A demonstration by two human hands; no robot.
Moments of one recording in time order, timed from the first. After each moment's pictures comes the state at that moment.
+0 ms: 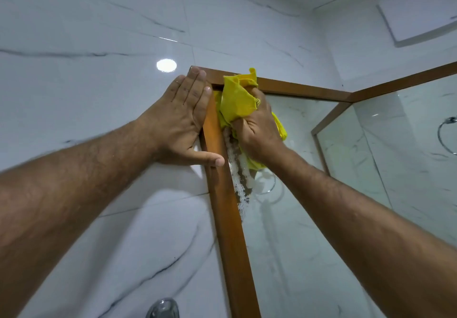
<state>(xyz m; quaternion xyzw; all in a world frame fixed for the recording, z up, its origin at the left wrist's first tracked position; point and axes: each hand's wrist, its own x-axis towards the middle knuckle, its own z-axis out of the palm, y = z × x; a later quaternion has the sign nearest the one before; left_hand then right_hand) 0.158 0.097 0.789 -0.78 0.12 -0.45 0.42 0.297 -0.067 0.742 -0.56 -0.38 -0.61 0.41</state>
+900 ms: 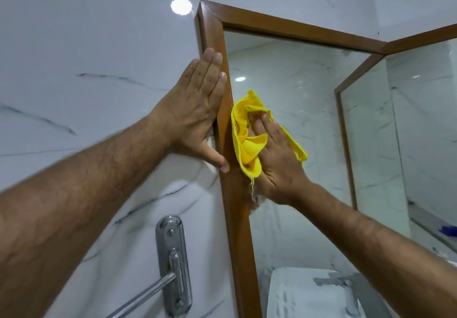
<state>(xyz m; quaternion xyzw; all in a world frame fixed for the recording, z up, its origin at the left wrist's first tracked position) 0.154 0.092 0.708 -0.78 0.16 -0.46 0.38 0.290 -0.080 0.581 -0.64 -0.47 -0.57 0.23</state>
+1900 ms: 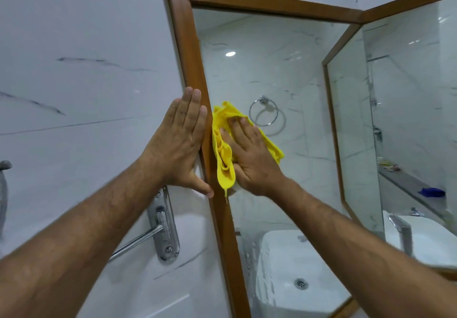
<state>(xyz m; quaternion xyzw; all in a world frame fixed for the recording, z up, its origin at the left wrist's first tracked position) 0.142 0.080 0.607 -0.84 0.13 -0.41 0.32 0.279 -0.090 0.522 -0.68 -0.46 -0.52 0.22</state>
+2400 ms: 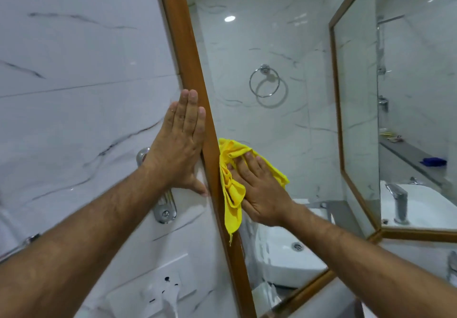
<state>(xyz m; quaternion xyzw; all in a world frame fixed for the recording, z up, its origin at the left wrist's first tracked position) 0.138 0.072 0.538 -0.87 0.07 -0.37 0.32 0.276 -0.100 0.387 -0.71 -0.50 -0.48 0.14</state>
